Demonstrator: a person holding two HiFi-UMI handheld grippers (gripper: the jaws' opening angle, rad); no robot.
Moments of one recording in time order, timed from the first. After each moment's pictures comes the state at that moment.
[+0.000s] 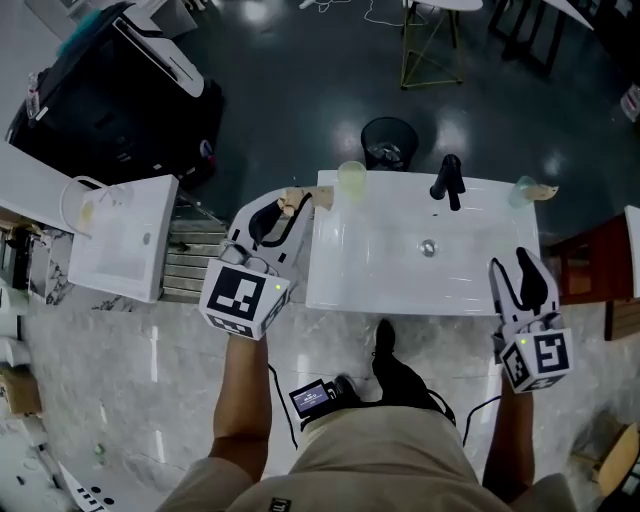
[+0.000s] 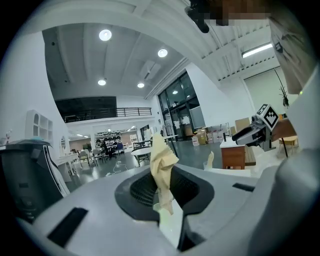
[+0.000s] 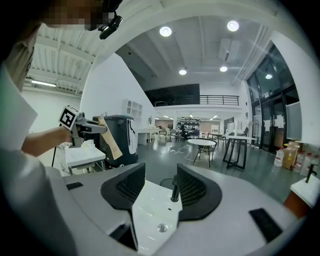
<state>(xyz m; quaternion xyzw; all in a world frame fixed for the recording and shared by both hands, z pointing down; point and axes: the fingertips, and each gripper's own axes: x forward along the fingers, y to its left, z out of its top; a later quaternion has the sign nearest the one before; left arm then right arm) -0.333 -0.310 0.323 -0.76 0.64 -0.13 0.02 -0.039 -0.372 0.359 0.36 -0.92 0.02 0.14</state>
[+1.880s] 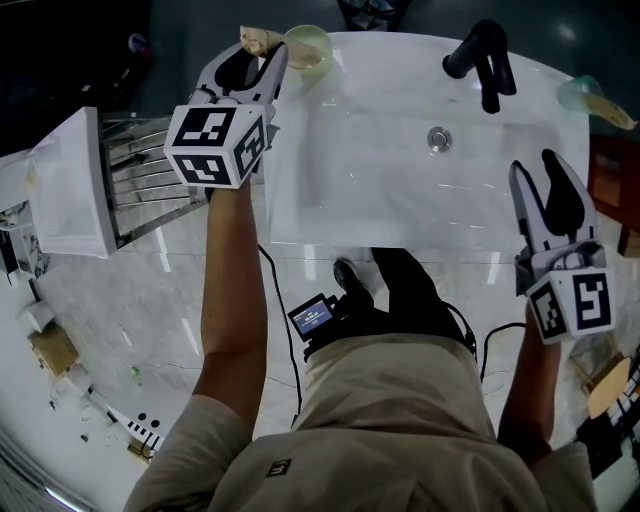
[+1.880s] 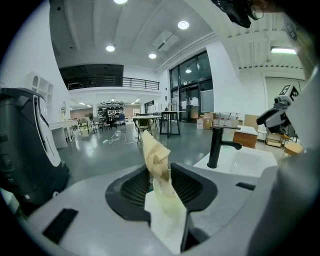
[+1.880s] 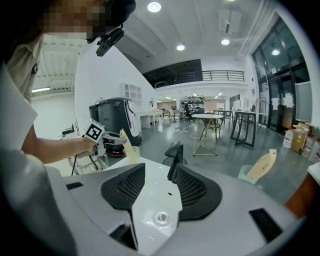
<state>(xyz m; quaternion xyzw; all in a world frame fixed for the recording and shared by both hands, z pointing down) -0.393 -0.490 0.583 -0.74 0.64 -0.18 -0.13 -0.073 -0.479 0.522 0.32 -0.92 0.11 0.23</state>
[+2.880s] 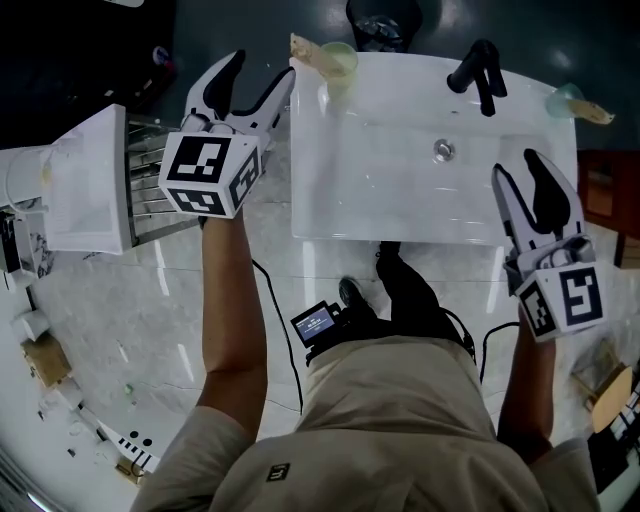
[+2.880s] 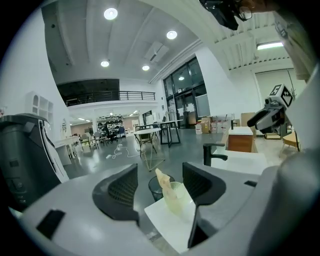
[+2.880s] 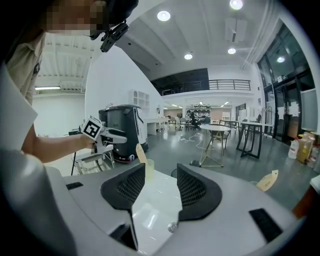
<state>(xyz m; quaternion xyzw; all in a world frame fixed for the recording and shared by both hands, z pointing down) -0.405 -0.421 0.484 -0.74 0.64 -0.17 -0.06 -0.109 -0.423 0.458 0.29 -0.93 0.07 0.19</state>
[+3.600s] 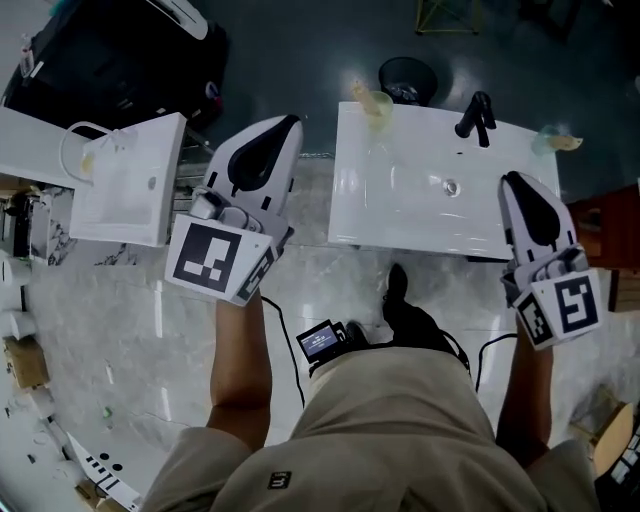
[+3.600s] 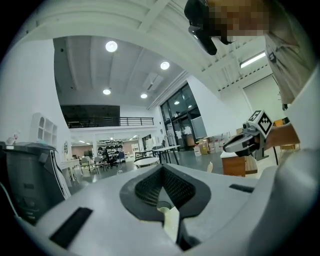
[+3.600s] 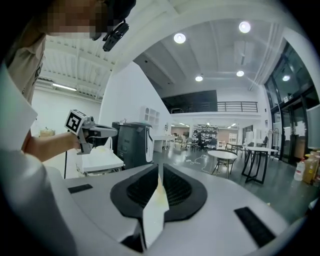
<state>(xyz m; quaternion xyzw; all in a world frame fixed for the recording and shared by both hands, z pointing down) -0.357 -0.238 0.283 -0.76 0.64 -0.08 0.05 -0.131 -0.309 0.314 0.26 -0.96 -0.02 0.11</state>
